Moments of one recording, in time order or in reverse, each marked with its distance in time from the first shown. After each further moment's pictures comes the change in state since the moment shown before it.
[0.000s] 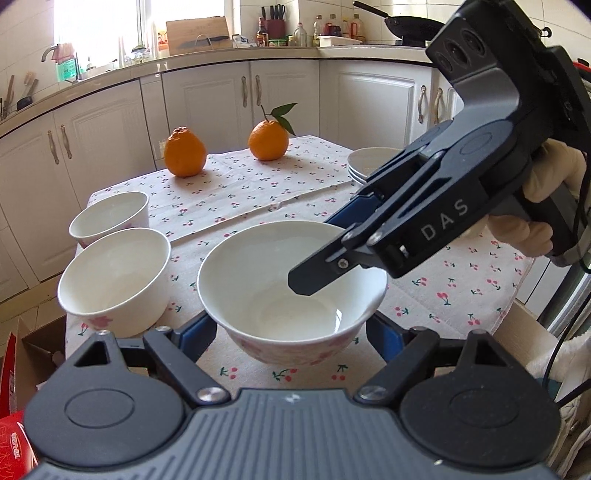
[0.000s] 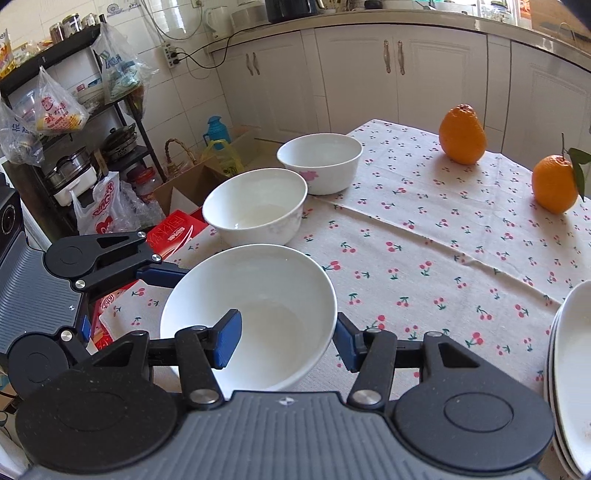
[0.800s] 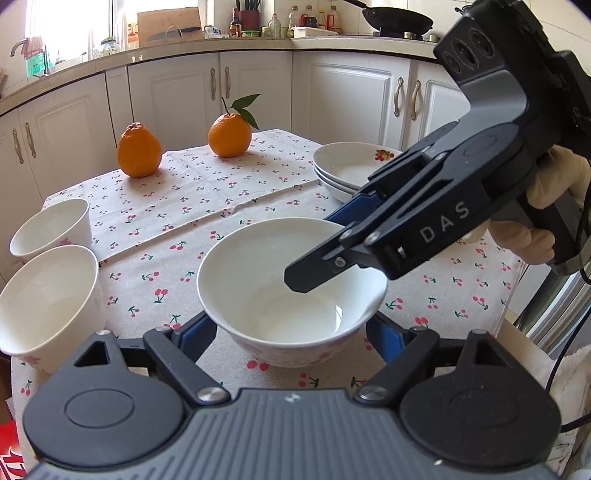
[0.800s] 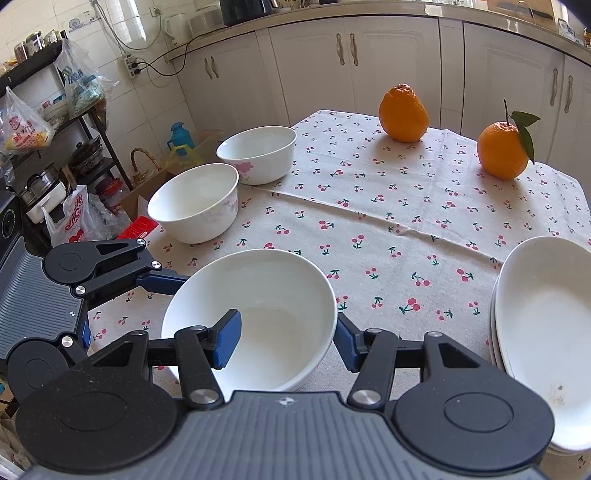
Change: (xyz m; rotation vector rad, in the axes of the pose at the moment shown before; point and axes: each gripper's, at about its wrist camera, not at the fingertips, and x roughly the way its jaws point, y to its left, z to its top) left arm 0.039 -0.017 0.018 0.010 0.024 -0.088; right arm -0.014 -0.040 -0.017 0.080 0.004 -0.073
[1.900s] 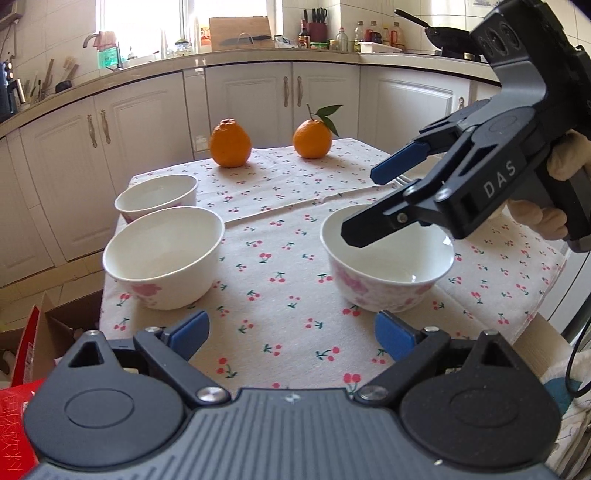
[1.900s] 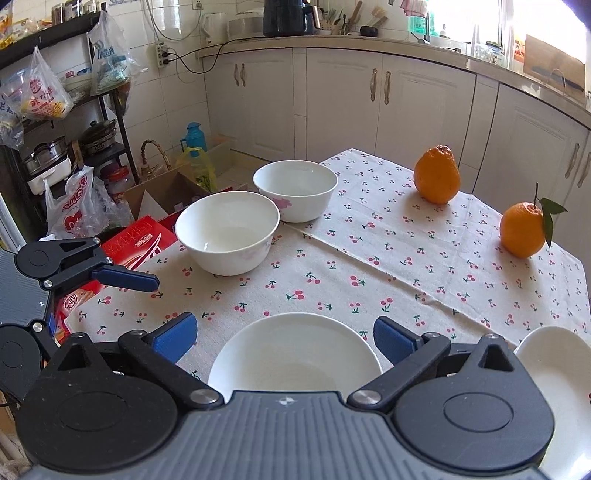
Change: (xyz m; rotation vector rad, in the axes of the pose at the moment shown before) left arm -0.058 0.032 -0.037 -0.099 -0.037 0.209; right arm 0.006 0.053 0.029 -0.190 -0.064 -0.054
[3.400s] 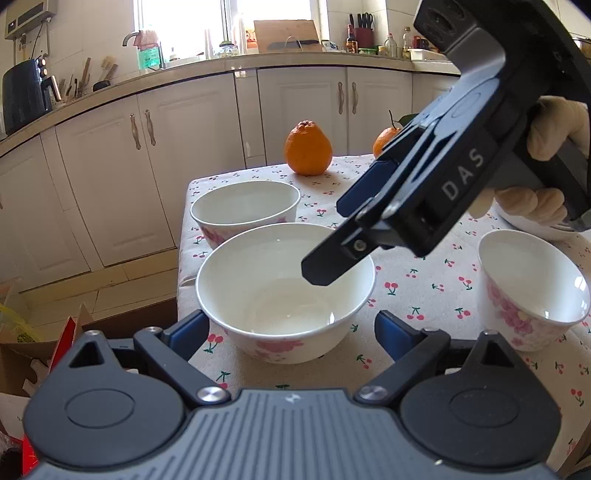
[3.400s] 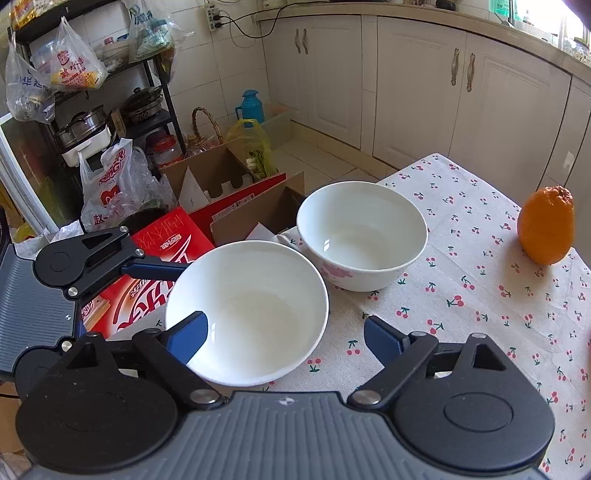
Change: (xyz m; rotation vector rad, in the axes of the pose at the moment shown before) left arm 0.047 0.081 0.015 -0.028 -0.031 0.104; right arm 0.124 0.003 0.096 -0.091 0.135 0.201
